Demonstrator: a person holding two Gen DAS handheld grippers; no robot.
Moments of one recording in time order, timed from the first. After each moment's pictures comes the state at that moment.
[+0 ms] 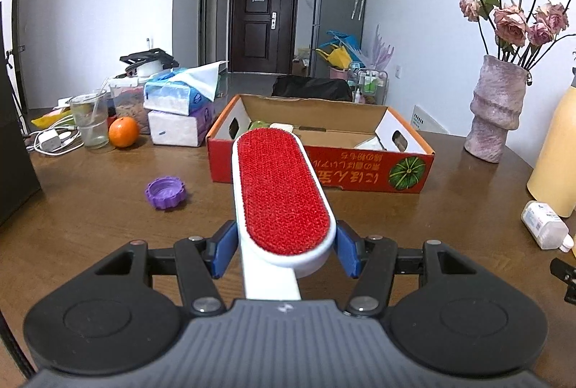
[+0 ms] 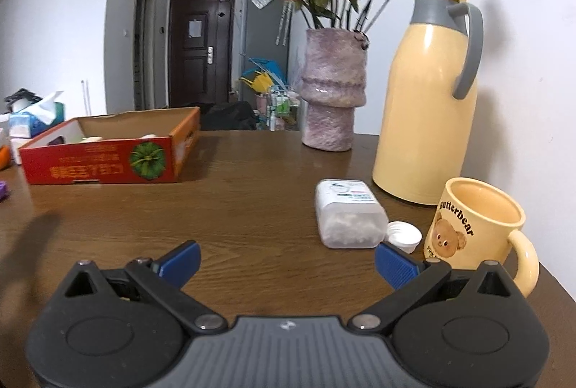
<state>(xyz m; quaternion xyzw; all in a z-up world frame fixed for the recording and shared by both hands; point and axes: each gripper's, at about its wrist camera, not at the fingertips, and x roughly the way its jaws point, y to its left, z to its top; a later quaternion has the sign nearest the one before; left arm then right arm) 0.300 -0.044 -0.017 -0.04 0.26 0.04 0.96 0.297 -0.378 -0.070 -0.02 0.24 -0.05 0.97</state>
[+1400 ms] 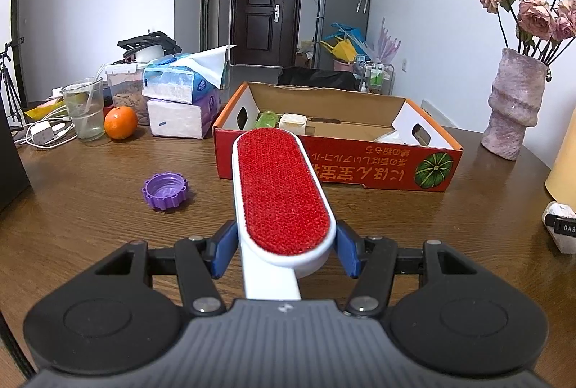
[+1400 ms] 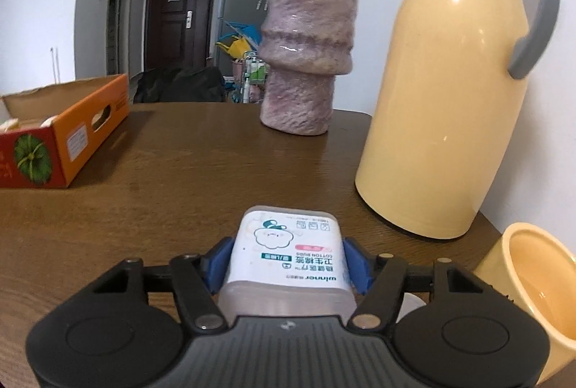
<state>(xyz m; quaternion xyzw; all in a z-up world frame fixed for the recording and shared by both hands) 0.334 -0.019 -0.040 -0.04 0.27 0.04 0.96 0.437 -0.424 -0.103 -0.04 0.29 -0.08 0.95</state>
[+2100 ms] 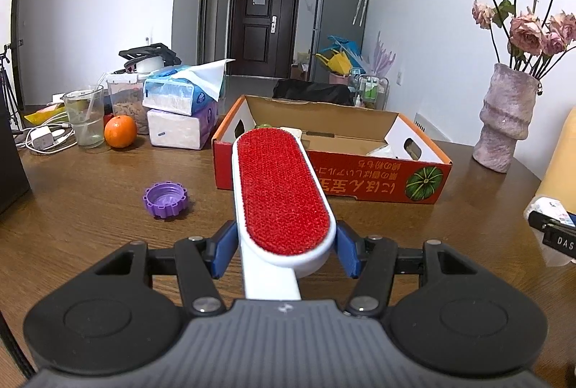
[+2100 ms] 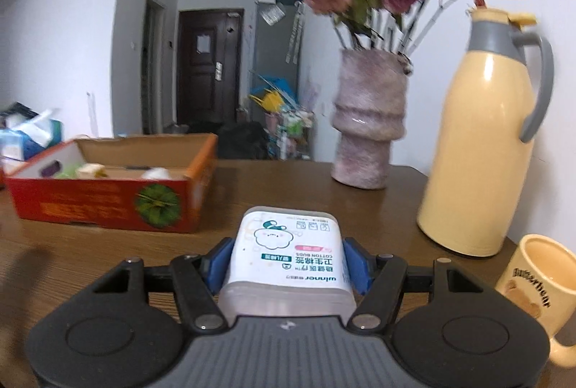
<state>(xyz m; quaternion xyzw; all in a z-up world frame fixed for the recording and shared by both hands) 0.321 -0.018 -0.031 -0.05 0.25 0.03 0.97 0.365 -0.328 -0.062 -0.02 0.20 -0.02 0.98</state>
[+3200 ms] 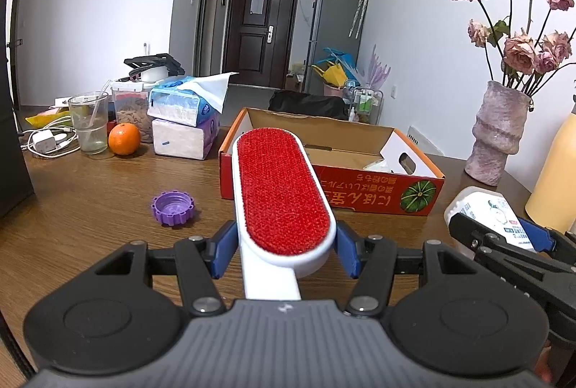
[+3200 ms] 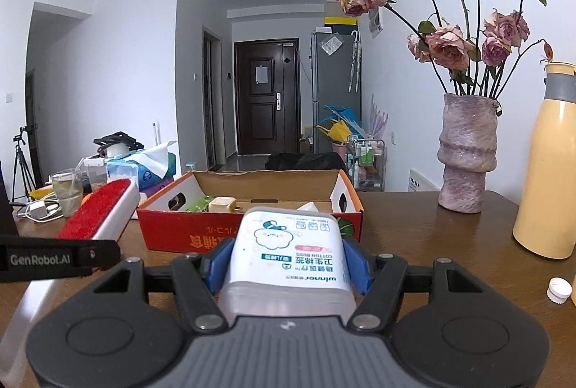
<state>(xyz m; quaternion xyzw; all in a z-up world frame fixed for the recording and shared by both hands) 0.307 -0.004 -0.020 -0.06 0.23 0.02 0.97 0.310 -0.196 -0.034 0.00 0.16 0.07 0.98</state>
